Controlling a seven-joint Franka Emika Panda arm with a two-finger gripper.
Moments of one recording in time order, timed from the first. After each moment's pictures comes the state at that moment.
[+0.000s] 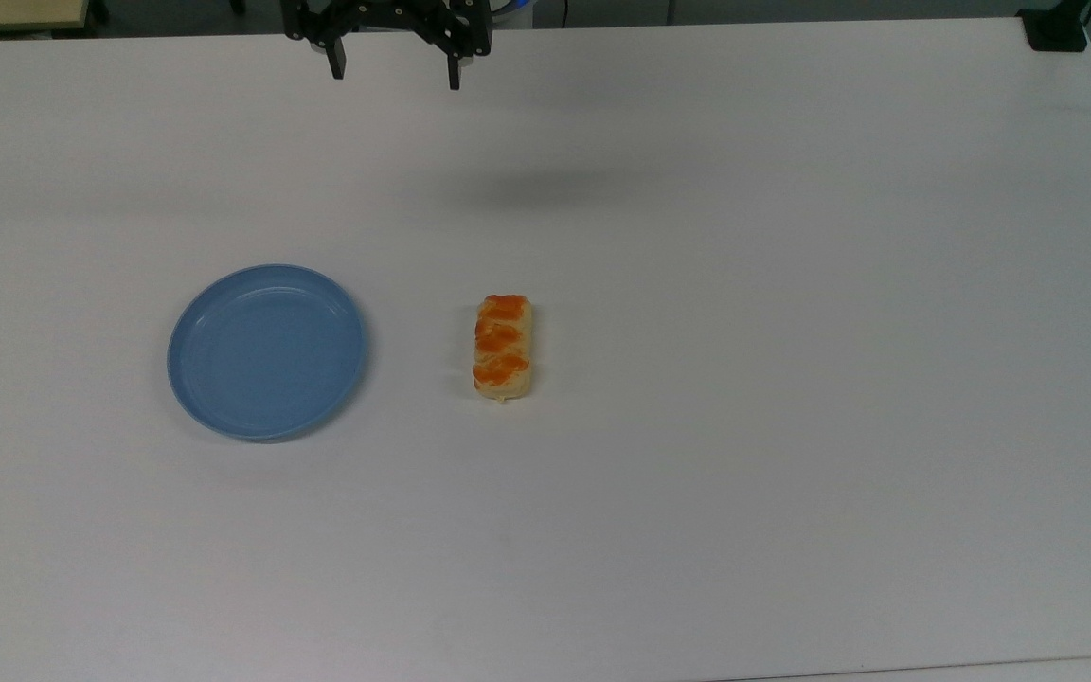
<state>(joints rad) 0.09 0.08 -0.09 -1.54 -0.03 1.60 0.05</state>
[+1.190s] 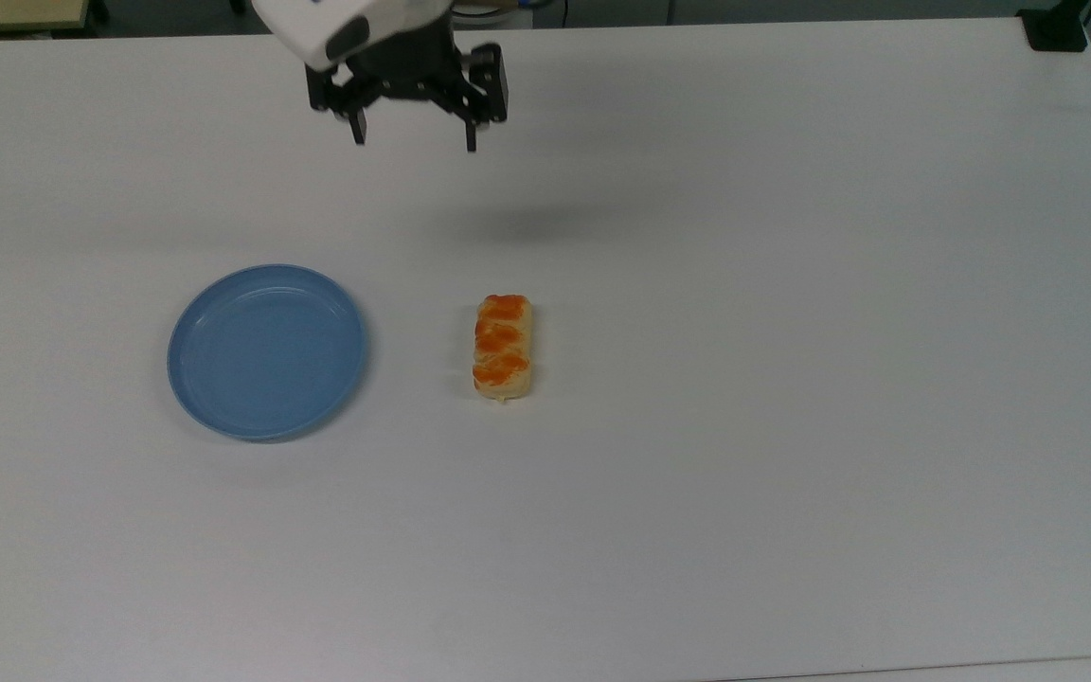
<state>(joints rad) 0.10 0.16 -0.08 -1.57 -0.03 1.71 0.04</state>
